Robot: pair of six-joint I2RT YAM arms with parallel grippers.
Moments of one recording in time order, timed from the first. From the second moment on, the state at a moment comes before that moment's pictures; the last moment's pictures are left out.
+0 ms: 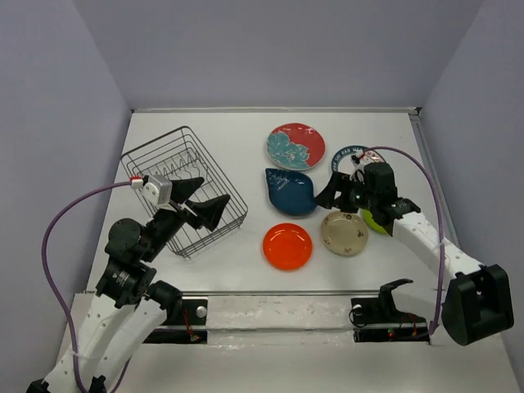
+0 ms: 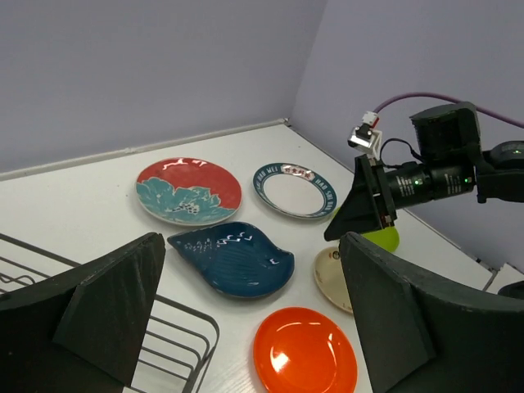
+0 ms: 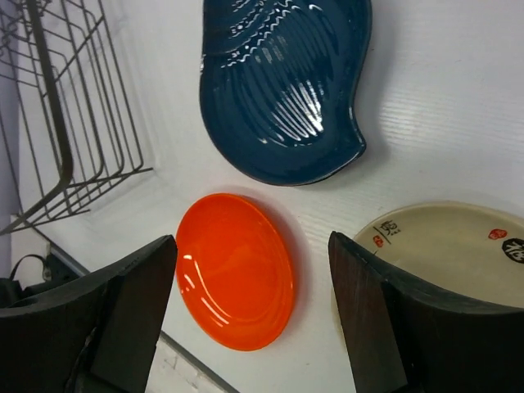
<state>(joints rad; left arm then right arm) -0.49 0.42 0.66 -0.04 0.20 -0.28 0.28 1.12 0.72 -0.20 -0.41 0.53</state>
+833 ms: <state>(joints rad) -0.49 0.41 0.66 -0.05 0.17 -0.28 0.29 1.61 0.86 -0.06 -0.35 0.37</state>
